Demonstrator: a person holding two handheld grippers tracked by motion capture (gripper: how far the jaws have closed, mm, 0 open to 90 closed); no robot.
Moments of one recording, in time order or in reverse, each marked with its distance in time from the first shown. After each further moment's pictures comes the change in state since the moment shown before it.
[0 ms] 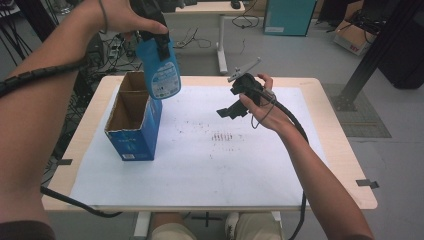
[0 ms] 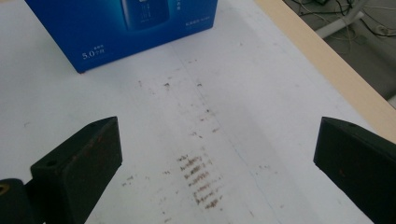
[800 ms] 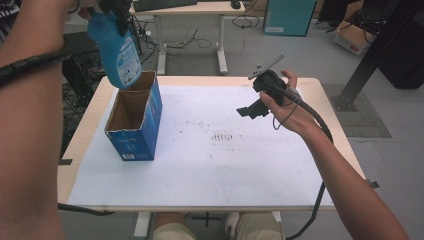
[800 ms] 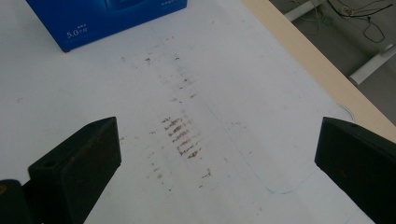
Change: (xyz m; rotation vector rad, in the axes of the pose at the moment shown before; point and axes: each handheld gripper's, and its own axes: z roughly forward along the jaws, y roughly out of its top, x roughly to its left) left arm 0.041 -0.065 -0.042 -0.040 0.051 -0.643; right arm 0.000 -0.014 -0.055 0.052 -0.095 0.023
